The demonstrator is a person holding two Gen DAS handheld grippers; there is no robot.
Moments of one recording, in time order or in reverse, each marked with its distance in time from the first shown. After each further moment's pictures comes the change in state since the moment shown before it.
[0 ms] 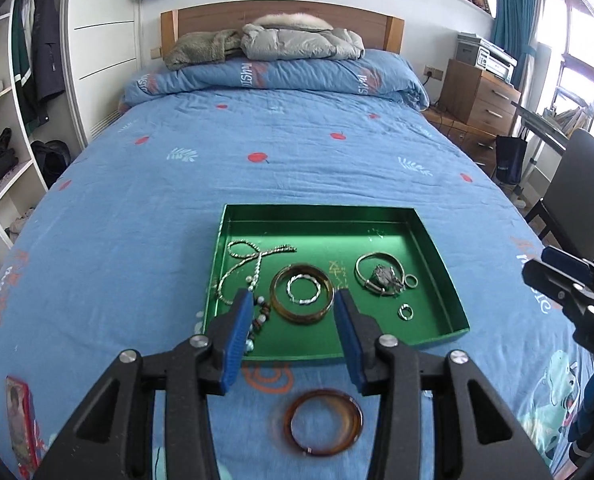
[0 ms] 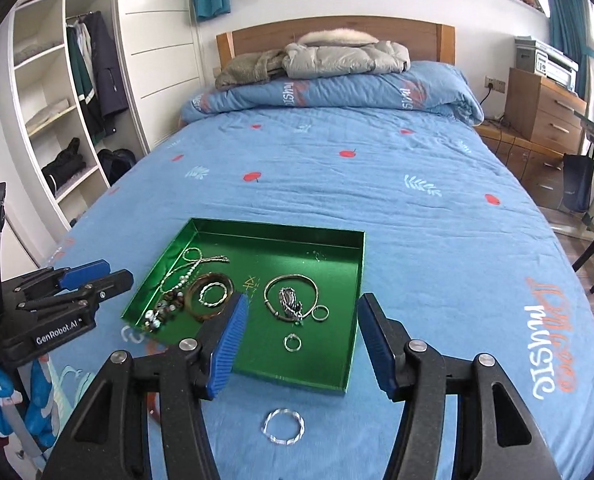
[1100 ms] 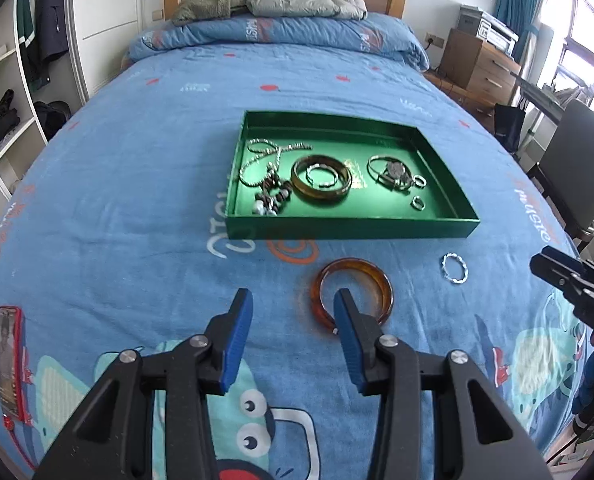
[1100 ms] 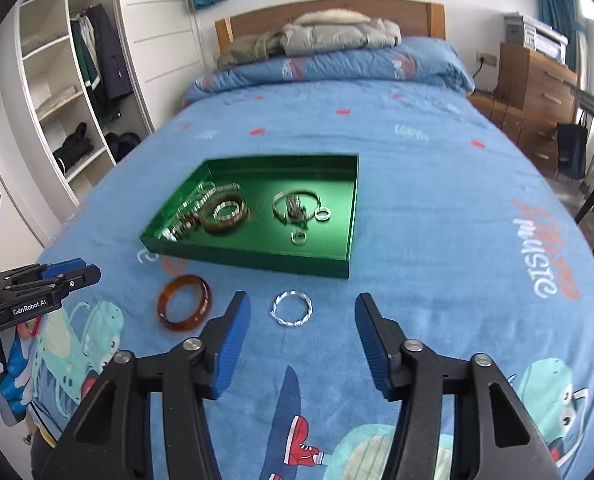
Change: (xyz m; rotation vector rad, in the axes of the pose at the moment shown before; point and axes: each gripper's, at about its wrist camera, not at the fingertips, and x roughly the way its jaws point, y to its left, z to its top) left arm -0.011 0.031 -0.100 -0.014 0.138 -0.020; right arm -0.015 -0.005 -0.101 0.040 0.103 0.025
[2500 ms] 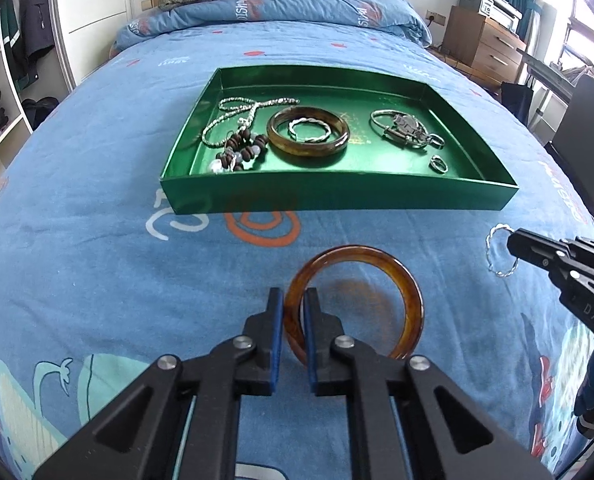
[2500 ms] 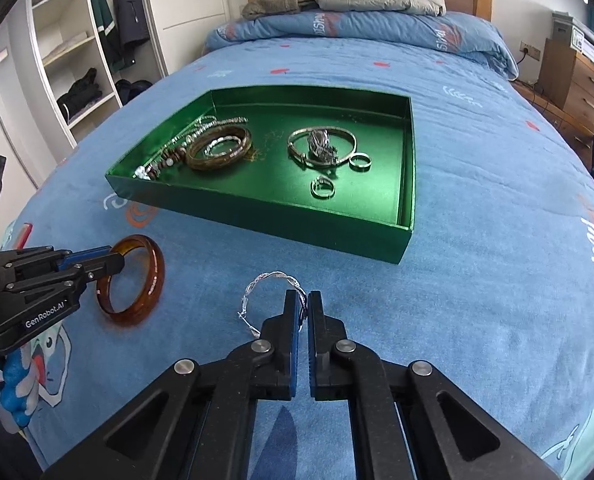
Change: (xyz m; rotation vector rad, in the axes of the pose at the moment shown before) left arm 0.070 -0.026 -0.016 0.037 0.035 0.029; right arm 0.080 0.011 -0.007 -0.130 0.079 0.032
